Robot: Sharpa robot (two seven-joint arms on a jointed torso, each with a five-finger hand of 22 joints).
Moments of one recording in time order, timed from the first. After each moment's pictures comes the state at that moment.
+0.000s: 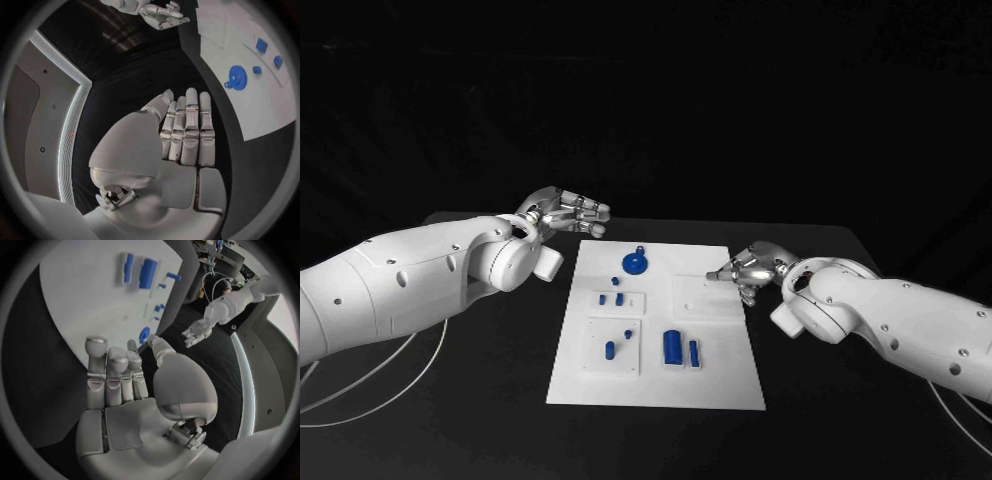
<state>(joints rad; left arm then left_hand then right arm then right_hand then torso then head) 1.35 -0.70 -0.18 1.20 -0.19 -0.23 0.20 1.40 -0.02 0.21 -0.09 0.18 1.13 0.12 0.06 0.07 1.25 0.07 0.06 0.06 1.35 0.04 0.07 0.12 0.07 1.06 0.02 0.07 0.95 1.04 -0.80 0.13 1.41 -0.89 -0.27 -0.25 1.16 -0.06 0.08 -0.03 0.42 1.19 0.06 0.07 0.07 1.19 -0.02 0.97 1.01 1.37 -0.08 0.86 1.02 0.08 1.44 -0.10 0.39 1.27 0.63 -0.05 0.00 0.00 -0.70</state>
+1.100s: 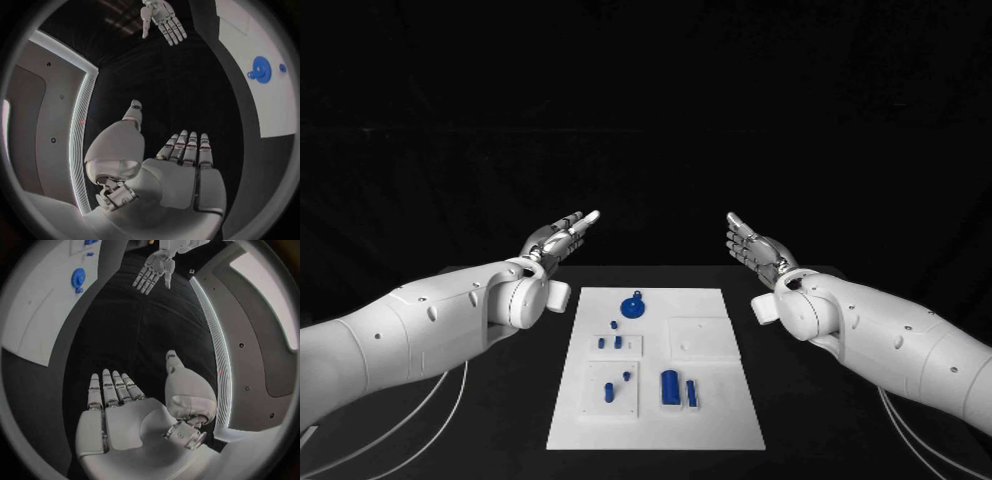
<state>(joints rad) 1.27 -0.62 -0.16 1.07 -0.02 -0.29 0.33 0.87 0.01 -0.02 -0.01 0.02 0.19 0.02 0.01 0.01 0.29 0.02 0.01 0.01 0.24 0.02 0.01 0.01 0.04 0.19 0.05 0.01 0.06 1.04 -0.60 0.18 1.00 -0.39 -0.23 0.22 0.49 0.02 0.00 -0.04 0.06 0.20 0.02 0.01 0.01 0.24 0.03 0.01 0.01 0.28 0.03 0.01 0.01 0.05 0.19 0.05 0.02 0.01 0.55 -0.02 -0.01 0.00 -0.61</state>
